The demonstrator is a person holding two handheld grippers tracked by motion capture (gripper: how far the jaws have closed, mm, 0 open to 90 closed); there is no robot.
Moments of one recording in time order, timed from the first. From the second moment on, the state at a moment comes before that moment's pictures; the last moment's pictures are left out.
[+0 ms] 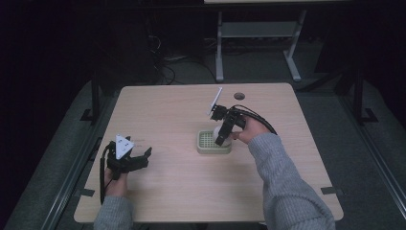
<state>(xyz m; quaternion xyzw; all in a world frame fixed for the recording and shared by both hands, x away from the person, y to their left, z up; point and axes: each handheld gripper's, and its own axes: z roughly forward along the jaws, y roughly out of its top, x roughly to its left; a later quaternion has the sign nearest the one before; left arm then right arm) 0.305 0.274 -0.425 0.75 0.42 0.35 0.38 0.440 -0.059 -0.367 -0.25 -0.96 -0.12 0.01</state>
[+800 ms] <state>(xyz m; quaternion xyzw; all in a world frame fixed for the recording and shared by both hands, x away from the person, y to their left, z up) 0.306 0.274 -0.425 0.75 0.42 0.35 0.38 0.455 -0.039 -0.378 -0.24 -0.96 -0.11 0.00</state>
